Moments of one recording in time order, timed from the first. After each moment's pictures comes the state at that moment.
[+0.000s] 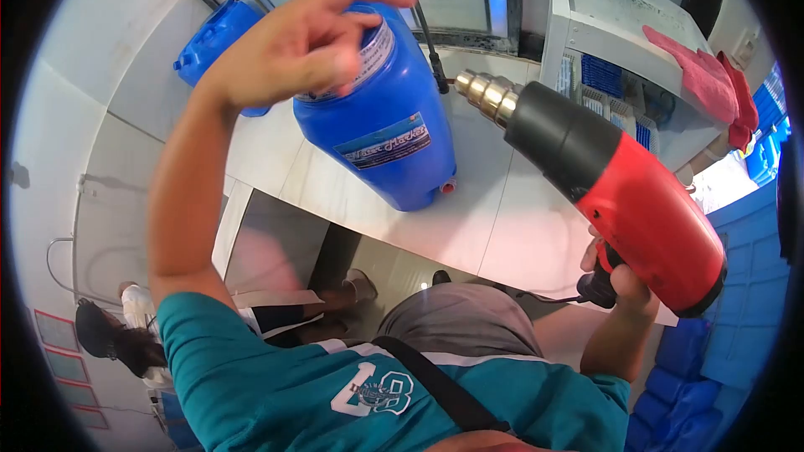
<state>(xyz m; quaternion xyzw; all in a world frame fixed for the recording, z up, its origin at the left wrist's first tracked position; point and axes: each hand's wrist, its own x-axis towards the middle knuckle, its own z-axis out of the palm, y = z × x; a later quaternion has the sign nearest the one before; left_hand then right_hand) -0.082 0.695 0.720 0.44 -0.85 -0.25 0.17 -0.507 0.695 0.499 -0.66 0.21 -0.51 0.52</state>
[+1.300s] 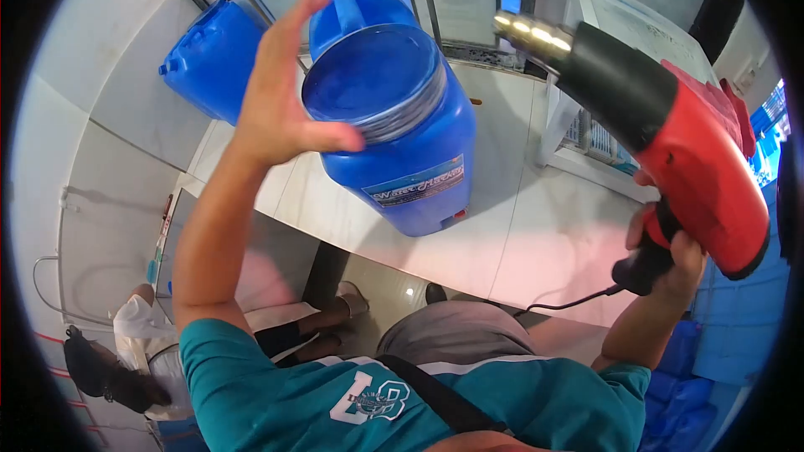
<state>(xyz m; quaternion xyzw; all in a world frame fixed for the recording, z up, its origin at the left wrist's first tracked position) -0.007 0.684 0.648 0.51 -0.78 0.12 0.34 -0.457 0.640 0.562 -0.64 0.21 -0.57 0.47</state>
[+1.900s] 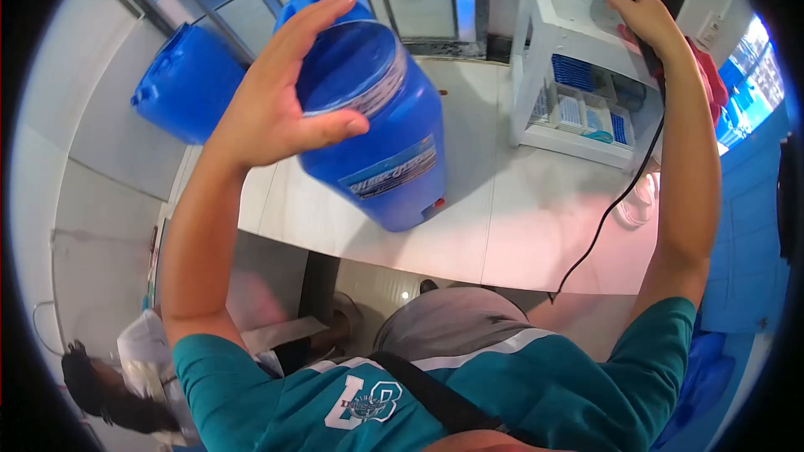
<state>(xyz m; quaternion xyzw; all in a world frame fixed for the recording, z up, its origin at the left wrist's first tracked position) -0.035 0.682 0.661 0.45 -0.84 0.02 0.31 -0.466 0.407 0.648 -0.71 0.59 -0.39 0.06</state>
